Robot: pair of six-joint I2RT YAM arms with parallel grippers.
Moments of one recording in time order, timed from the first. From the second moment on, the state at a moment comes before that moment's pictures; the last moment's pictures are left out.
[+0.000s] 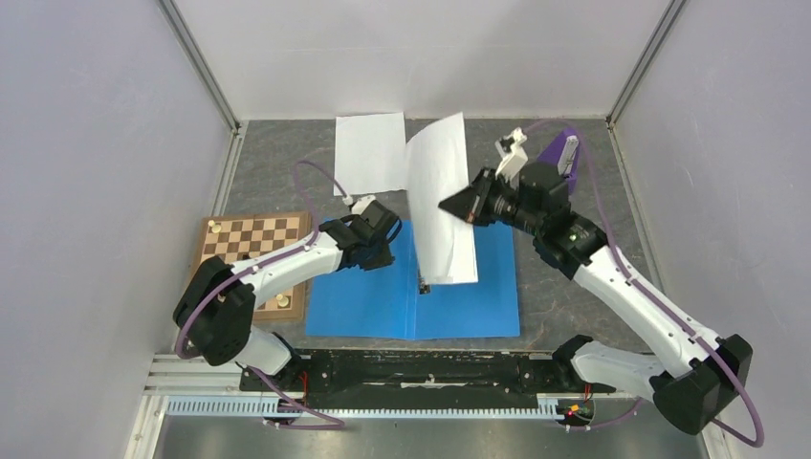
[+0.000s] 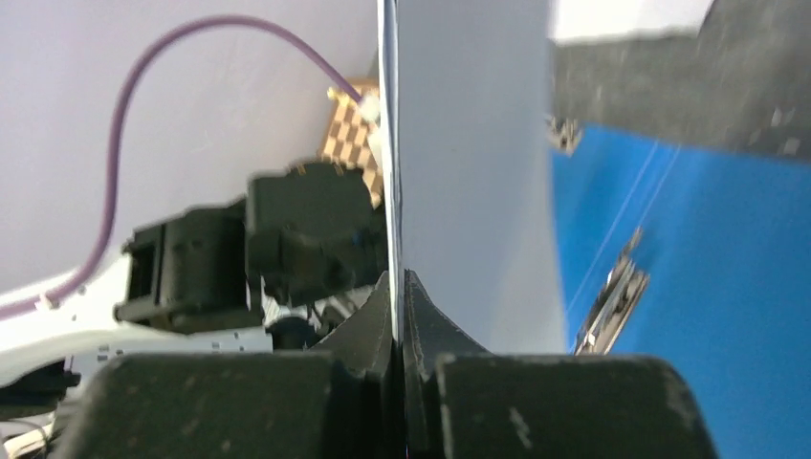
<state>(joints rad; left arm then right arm) -0.76 1.49 0.98 -0.54 -0.23 -0.88 0.57 1.12 1.10 -0.25 -0.25 0.74</state>
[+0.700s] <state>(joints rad) -0.73 1.54 0.84 -0.54 -0.24 -1.00 0.48 1.14 0.49 -0.30 0.11 0.49</state>
